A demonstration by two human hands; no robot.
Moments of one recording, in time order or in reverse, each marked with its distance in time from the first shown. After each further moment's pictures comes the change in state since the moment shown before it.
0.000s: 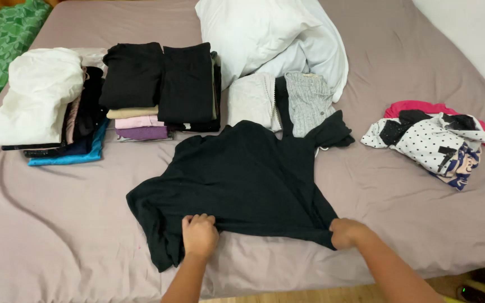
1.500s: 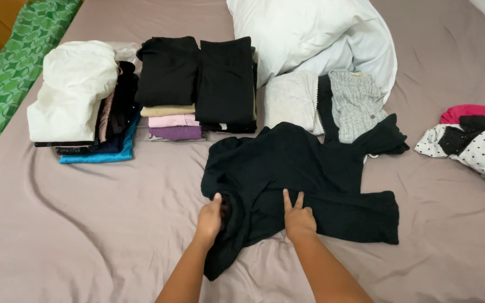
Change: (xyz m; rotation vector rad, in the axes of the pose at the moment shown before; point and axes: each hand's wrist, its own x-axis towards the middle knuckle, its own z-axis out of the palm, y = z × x) left_hand 0.069 -0.106 0.049 -1.254 -0.102 -0.561; right_hand 0.015 -0.300 -0.076 -0.227 0.144 0.189
